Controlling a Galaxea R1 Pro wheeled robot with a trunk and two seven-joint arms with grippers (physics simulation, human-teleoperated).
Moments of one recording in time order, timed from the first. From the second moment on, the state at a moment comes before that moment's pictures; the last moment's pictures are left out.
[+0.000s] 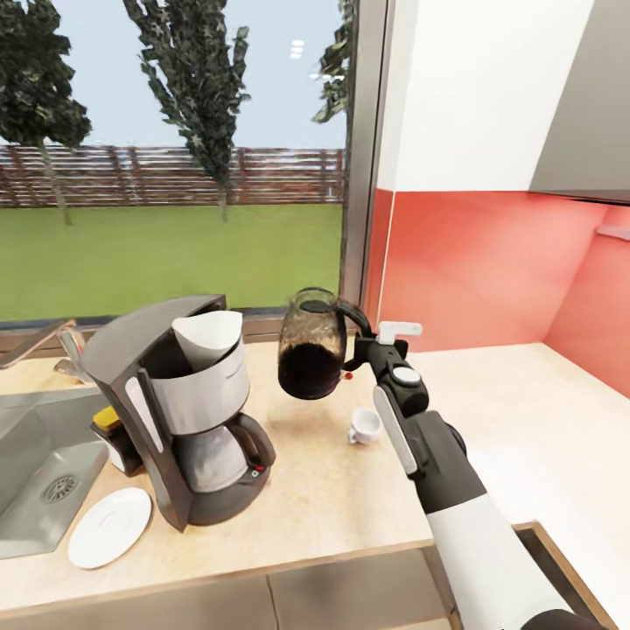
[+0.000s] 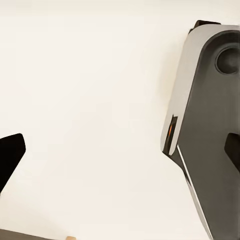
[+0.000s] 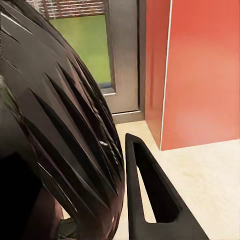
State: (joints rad) left arm -0.04 0.17 0.18 -0.03 -0.02 -0.11 0.02; right arm -0.77 0.15 0.24 -1.31 -0.15 0.49 -0.35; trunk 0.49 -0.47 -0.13
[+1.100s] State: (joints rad) left arm -0.02 0.11 0.20 -0.02 -0.01 -0.11 0.02; right arm -0.86 0.17 0.39 -1.14 -0.15 0.31 -0.34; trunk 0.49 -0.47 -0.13
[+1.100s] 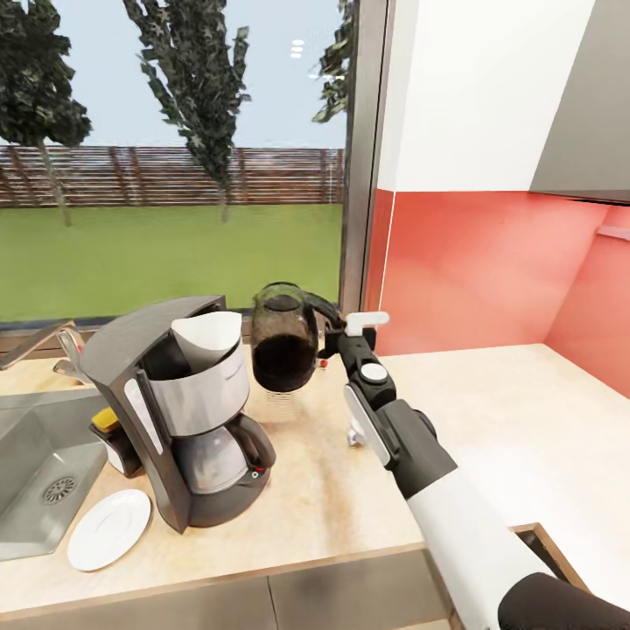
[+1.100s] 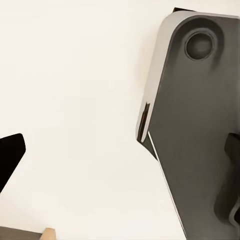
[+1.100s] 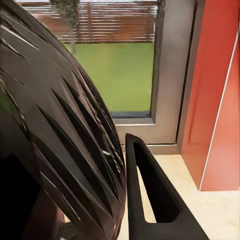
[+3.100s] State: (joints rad) left arm -0.02 0.11 0.20 -0.01 -0.01 -0.11 0.04; right arm -0.91 0.17 0.39 -0.63 -0.16 0.02 -0.37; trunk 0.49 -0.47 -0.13
